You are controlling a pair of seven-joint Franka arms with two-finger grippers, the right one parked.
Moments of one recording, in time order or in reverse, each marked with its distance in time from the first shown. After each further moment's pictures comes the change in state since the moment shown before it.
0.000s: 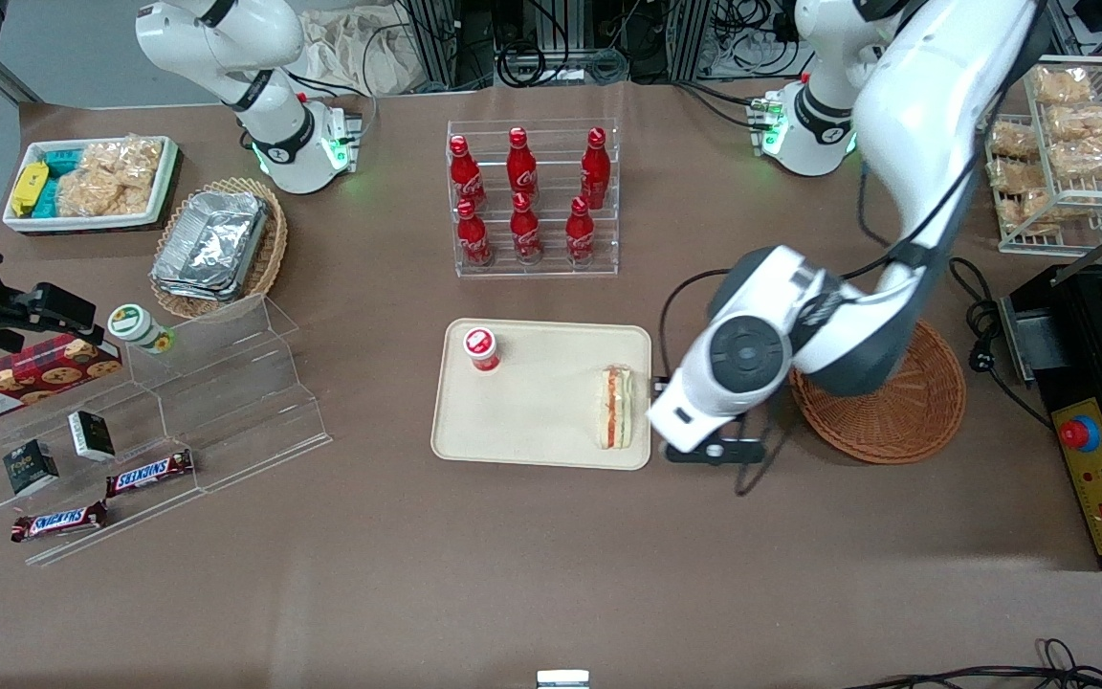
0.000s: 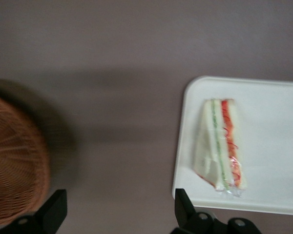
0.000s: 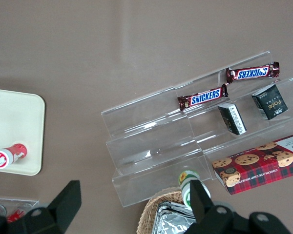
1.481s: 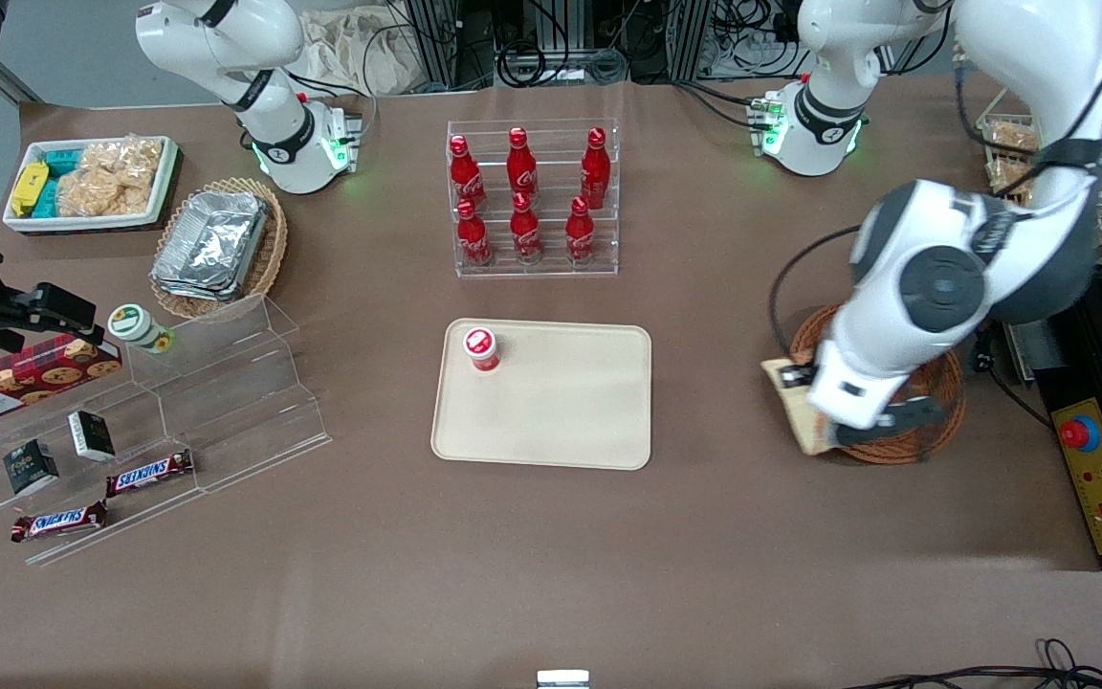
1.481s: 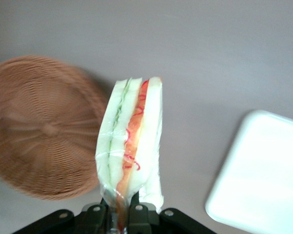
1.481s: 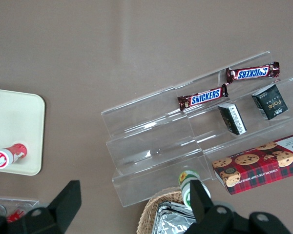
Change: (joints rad) arm 0.156 -0.221 -0.021 -0.253 -0.071 0.126 -0.036
